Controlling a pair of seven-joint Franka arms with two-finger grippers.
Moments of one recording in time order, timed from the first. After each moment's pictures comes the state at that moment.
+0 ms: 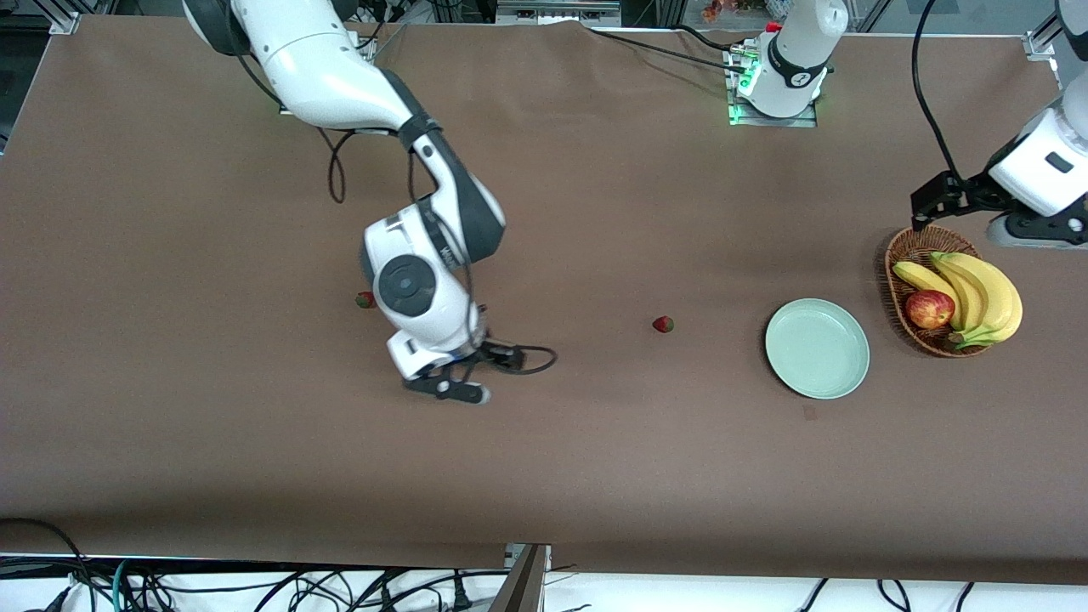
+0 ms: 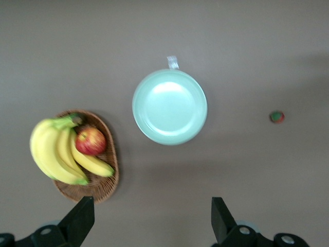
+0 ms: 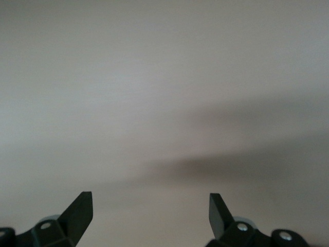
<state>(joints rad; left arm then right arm) -0.06 0.02 0.01 -1.65 0.04 1.59 0.03 0.61 0.88 -0.19 -1.11 0.22 2.02 0.55</state>
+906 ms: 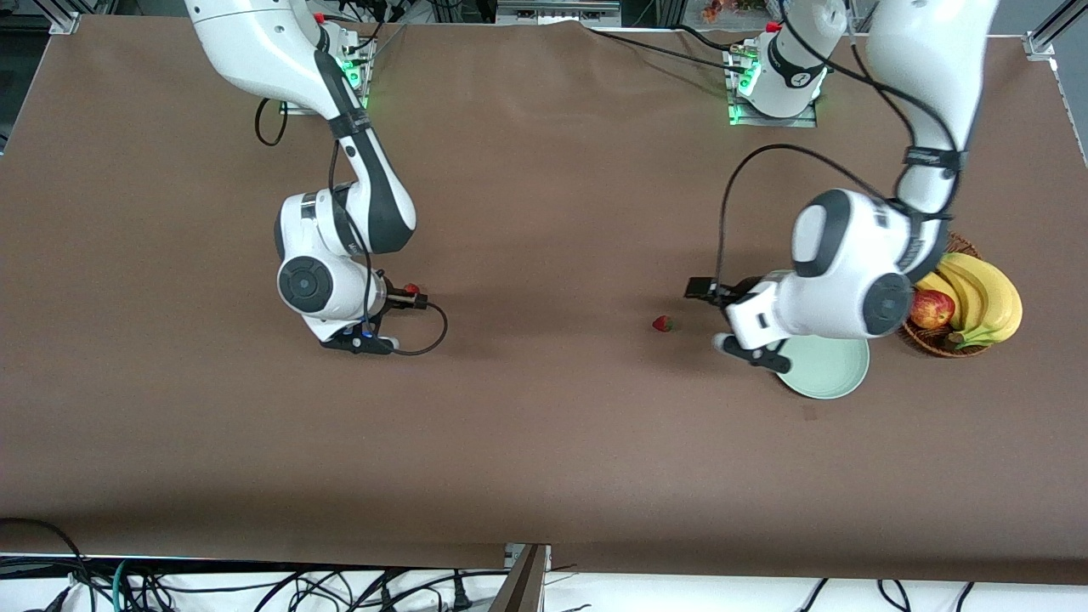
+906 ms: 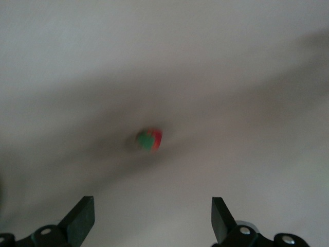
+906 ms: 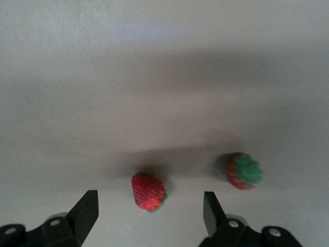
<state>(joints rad) -0.25 0.52 -0.07 -1.66 -0.33 2.00 0.18 0.63 0.58 -0.26 -1.81 0.31 2.14 0.30</state>
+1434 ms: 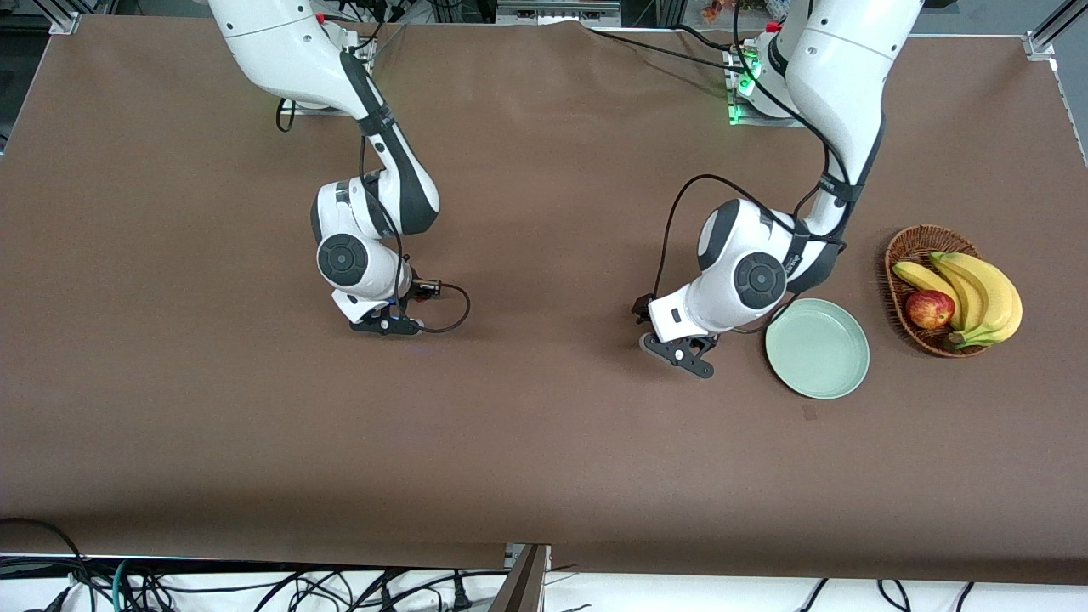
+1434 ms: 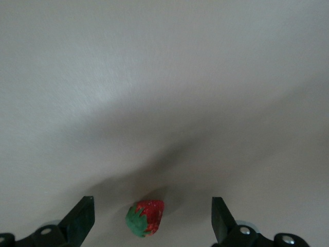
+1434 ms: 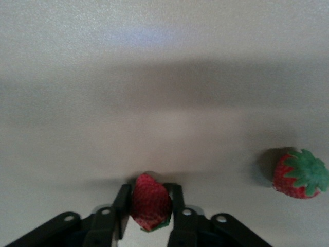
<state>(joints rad) -0.36 0.63 -0.07 -1.78 -0.22 2.39 0.19 0.64 0.58 -0.21 -1.91 0.31 2.29 0.30</state>
